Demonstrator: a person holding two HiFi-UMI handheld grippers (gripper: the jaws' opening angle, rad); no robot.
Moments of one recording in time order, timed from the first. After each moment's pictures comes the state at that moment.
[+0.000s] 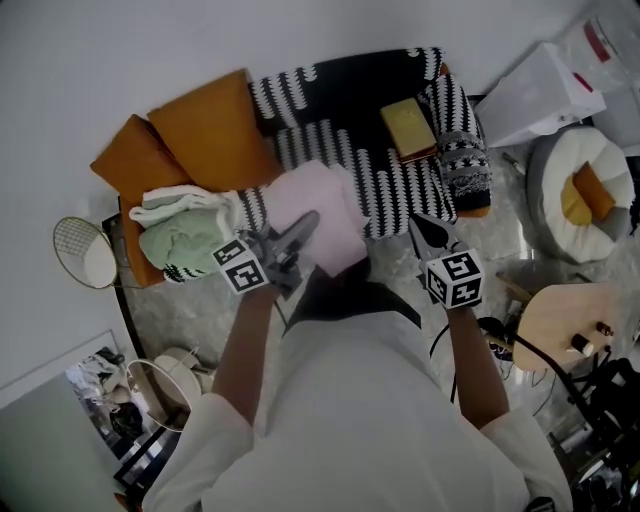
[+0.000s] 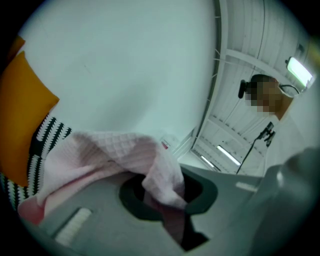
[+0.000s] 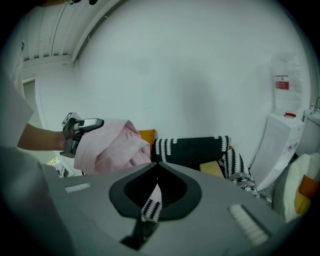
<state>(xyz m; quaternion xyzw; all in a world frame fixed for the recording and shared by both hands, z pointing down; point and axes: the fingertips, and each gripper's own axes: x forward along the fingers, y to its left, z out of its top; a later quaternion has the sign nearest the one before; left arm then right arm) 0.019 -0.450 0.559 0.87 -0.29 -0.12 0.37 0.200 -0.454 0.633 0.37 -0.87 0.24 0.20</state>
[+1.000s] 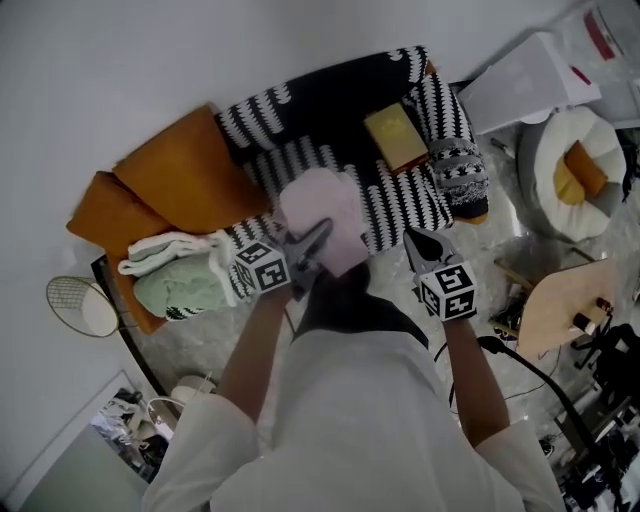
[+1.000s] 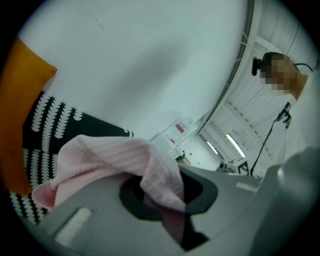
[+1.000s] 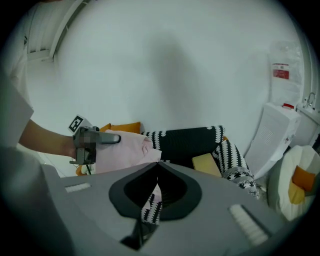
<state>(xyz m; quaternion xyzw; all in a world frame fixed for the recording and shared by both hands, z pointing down) 0.022 -0.605 0.696 0.86 -0.26 -0.02 0.45 0.173 -0.572 0.694 0.41 -0.83 0.29 0.25</state>
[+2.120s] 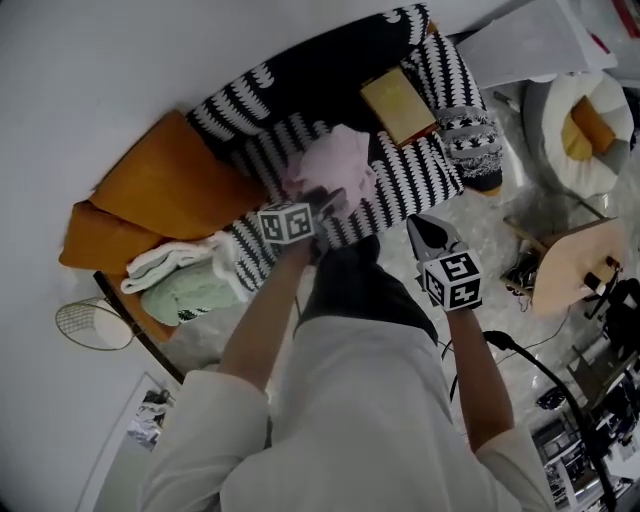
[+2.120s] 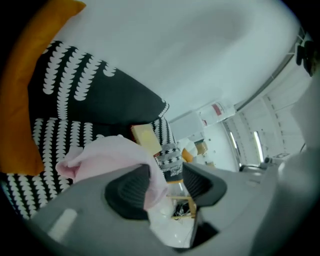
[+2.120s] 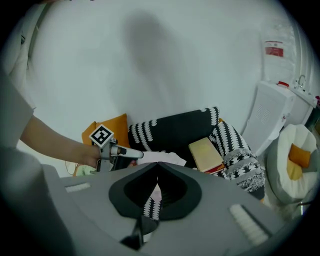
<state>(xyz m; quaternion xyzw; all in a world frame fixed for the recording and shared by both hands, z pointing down) 0.016 -0.690 0.906 0.75 -0.28 0.14 0.58 0.149 -0.631 0.776 0.44 -0.77 0.37 0.28</state>
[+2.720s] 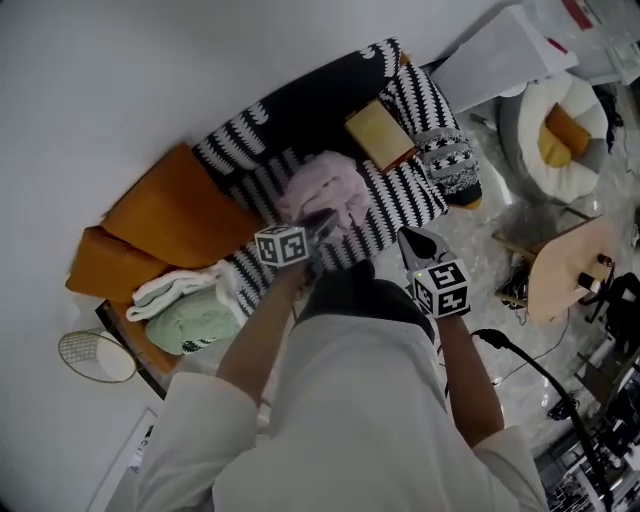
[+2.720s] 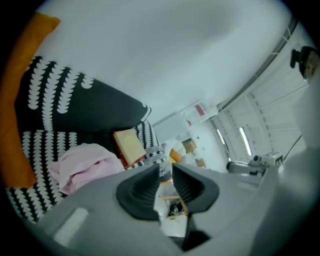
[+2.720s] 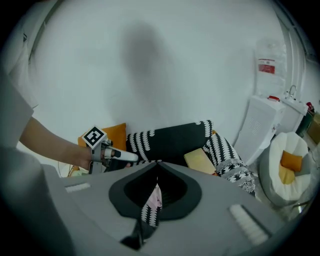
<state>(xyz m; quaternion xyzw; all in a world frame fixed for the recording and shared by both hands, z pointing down) 0.036 -0.675 0.816 0.79 -0.23 0.10 0.55 0.154 -0.618 0.713 0.48 -0.77 0.33 0.26</state>
